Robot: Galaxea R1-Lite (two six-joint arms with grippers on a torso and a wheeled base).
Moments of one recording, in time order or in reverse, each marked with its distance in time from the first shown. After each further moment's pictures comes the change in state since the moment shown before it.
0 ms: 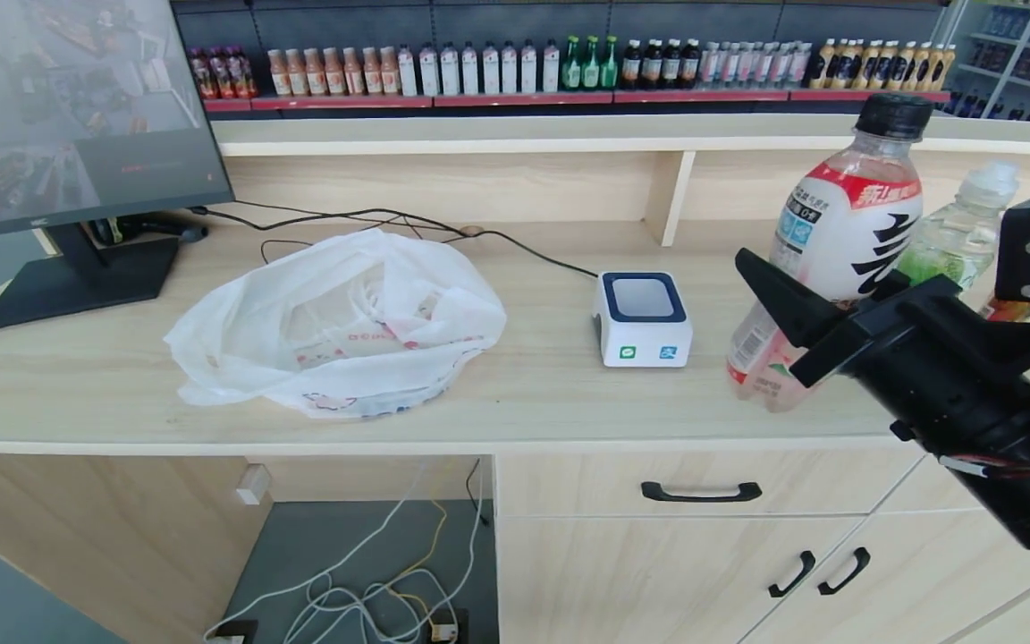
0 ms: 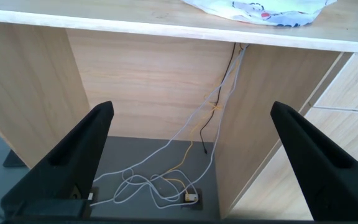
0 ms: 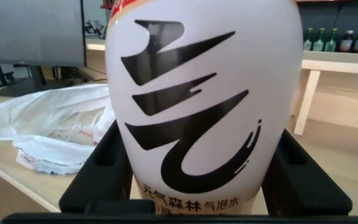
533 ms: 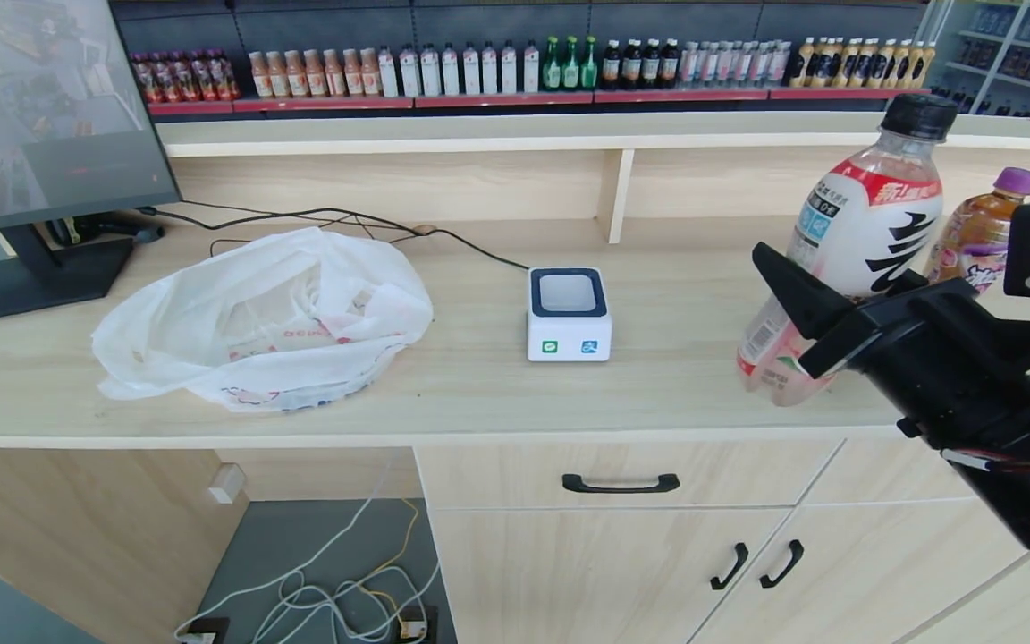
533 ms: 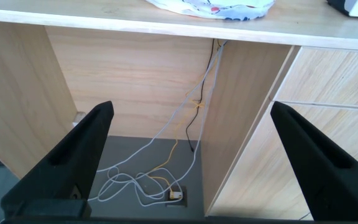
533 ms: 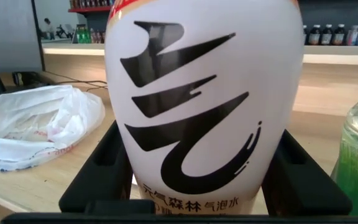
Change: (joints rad) left arm 0.002 0.000 0.000 0.000 0.000 -0.002; right arm -0.004 -0.003 0.006 -0.002 -0.081 0.004
